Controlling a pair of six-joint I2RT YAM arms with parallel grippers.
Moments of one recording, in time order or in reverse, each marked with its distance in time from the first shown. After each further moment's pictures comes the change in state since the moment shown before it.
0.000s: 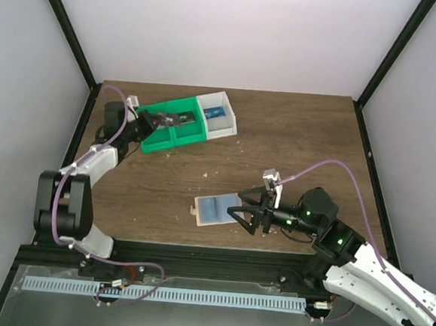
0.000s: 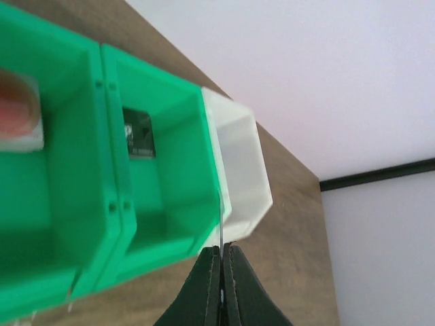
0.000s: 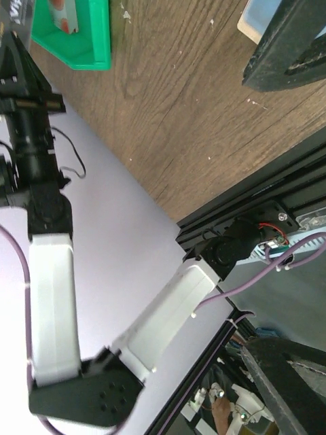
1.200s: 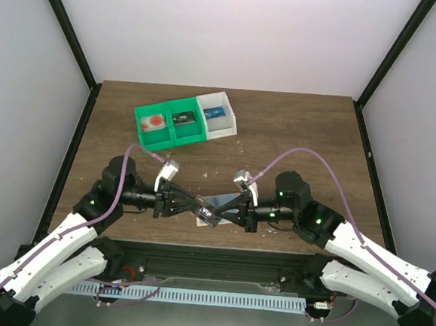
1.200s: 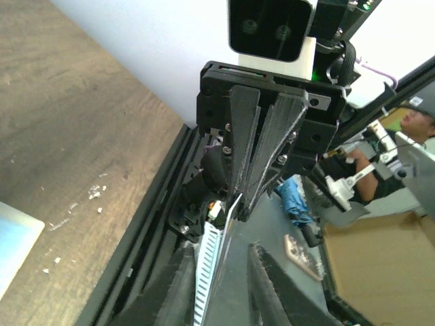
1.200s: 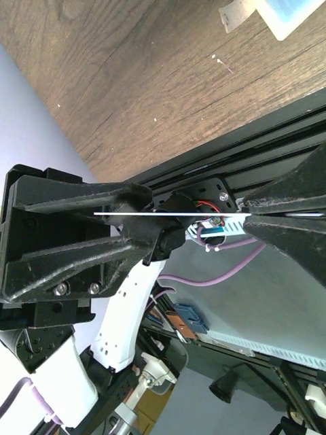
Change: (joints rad) left arm -0.559 -0.762 -0.266 -0.332 0.471 0.291; right arm 0.000 0.271 0.109 -0.031 -0.269 -0.159
